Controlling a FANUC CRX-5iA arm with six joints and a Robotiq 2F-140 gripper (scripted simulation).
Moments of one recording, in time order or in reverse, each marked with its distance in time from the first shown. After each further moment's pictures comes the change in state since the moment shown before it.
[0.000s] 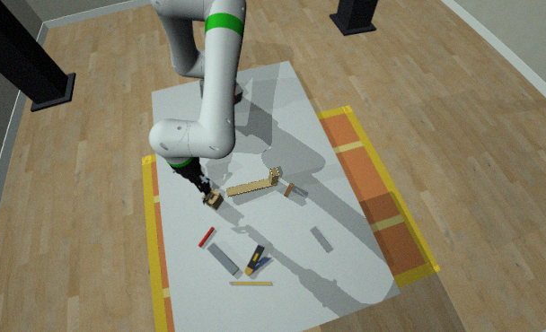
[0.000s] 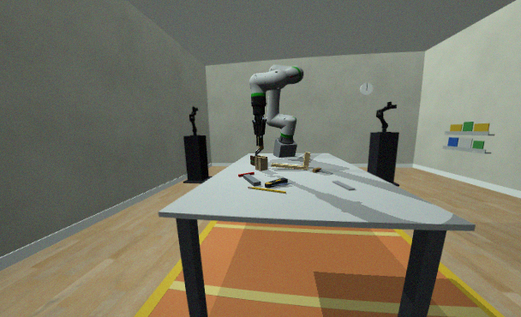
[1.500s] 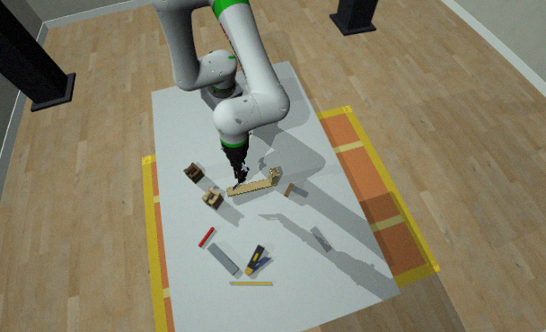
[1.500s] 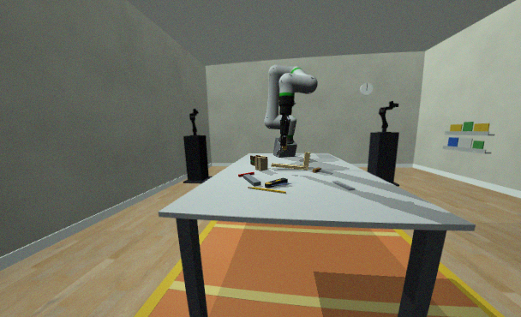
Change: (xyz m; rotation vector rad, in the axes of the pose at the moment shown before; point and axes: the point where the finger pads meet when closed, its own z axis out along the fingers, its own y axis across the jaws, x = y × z) arm -0.122 -0.095 0.002 -0.027 0.077 0.415
